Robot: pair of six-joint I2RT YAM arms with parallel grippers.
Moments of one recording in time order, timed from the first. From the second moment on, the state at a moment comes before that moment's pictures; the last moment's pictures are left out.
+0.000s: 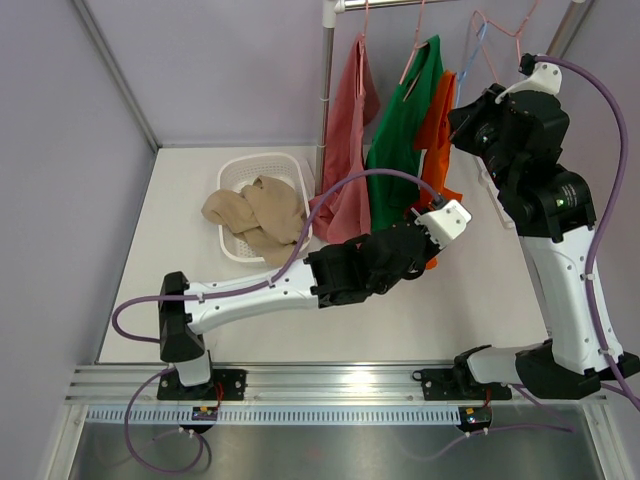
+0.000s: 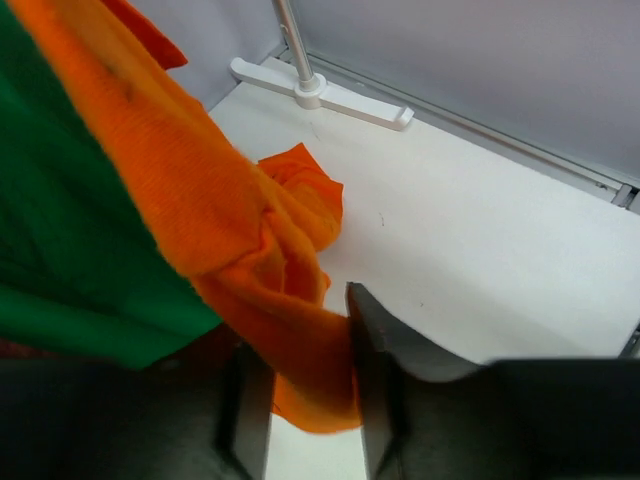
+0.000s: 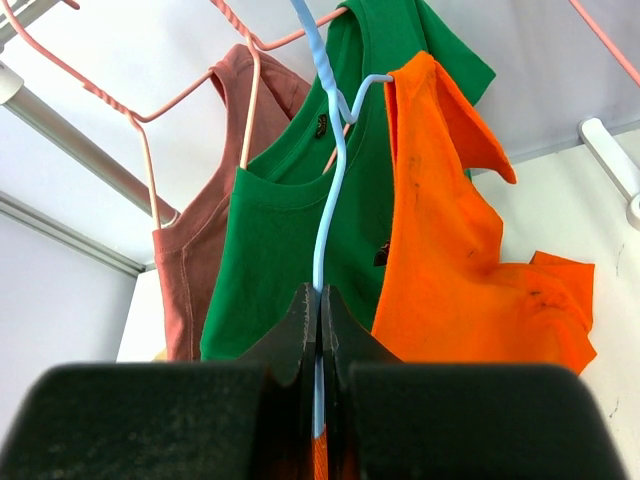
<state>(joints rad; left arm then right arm) -1.33 1.75 1.75 -0.23 -0.52 0.08 0.37 1.32 1.96 -0.75 0.30 0.50</state>
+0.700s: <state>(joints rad) -1.39 1.37 1.49 -0.27 -0.56 0.02 0.37 1.57 2.16 -0.82 0.38 0.42</state>
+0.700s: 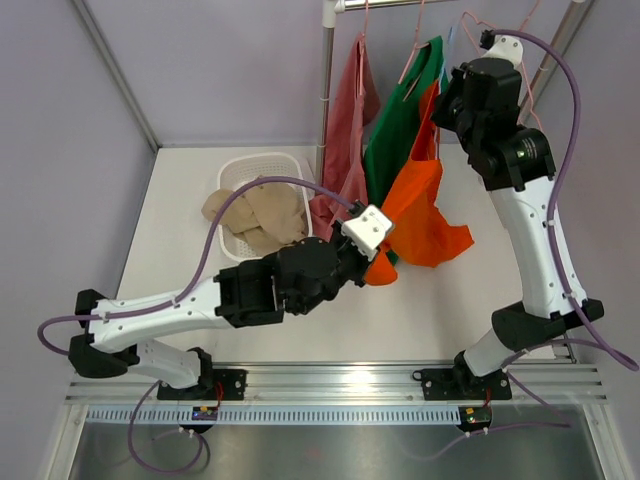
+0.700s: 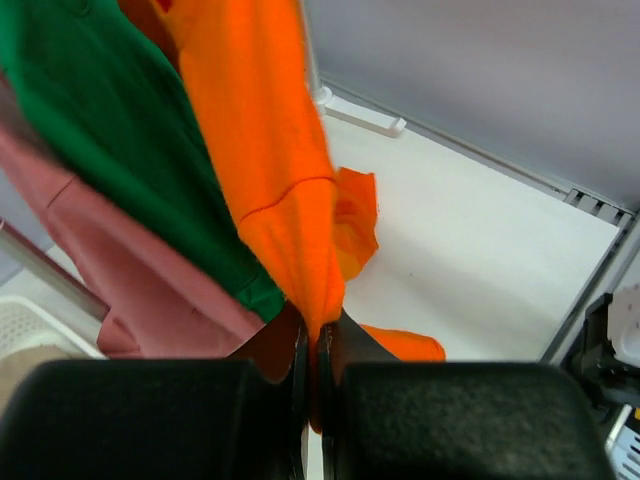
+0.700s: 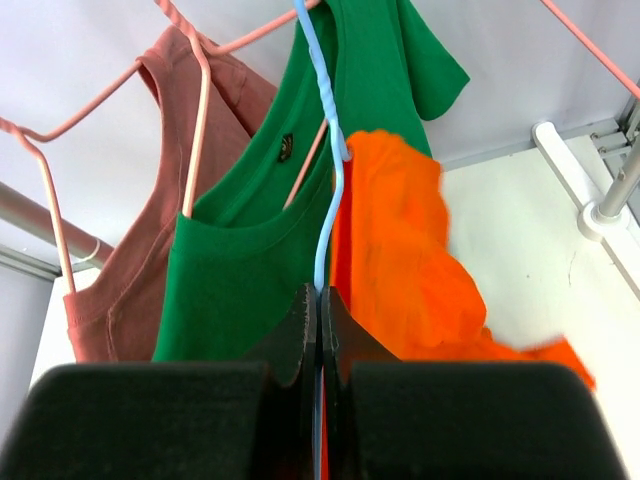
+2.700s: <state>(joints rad) -1.15 1.15 1.94 -0.73 -0.04 -0.25 0.27 1.61 2.47 -0.86 0.32 0.22</state>
